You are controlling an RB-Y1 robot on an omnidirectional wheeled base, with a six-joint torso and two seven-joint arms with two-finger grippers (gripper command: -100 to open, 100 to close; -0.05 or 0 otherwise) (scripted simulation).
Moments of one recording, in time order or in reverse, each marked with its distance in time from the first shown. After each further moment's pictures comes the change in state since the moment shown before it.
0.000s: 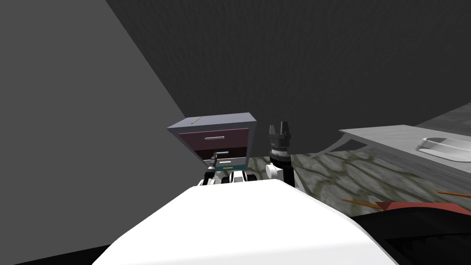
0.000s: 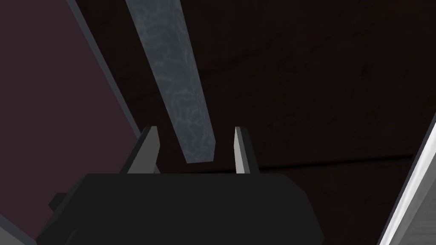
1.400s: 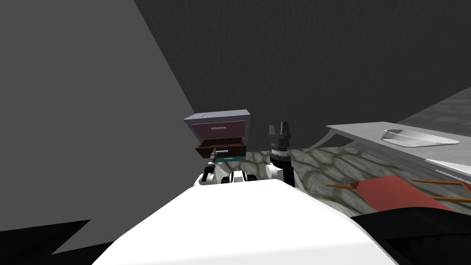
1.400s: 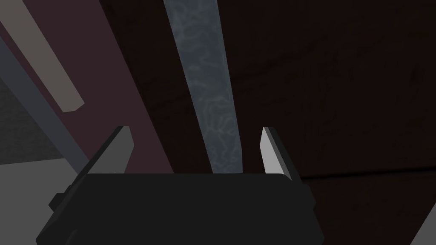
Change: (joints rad) left arm -0.046 0.037 -0.010 -0.078 0.002 0.122 0.040; right arm 0.000 0.000 0.000 0.000 0.000 0.000 0.000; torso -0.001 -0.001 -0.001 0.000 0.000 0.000
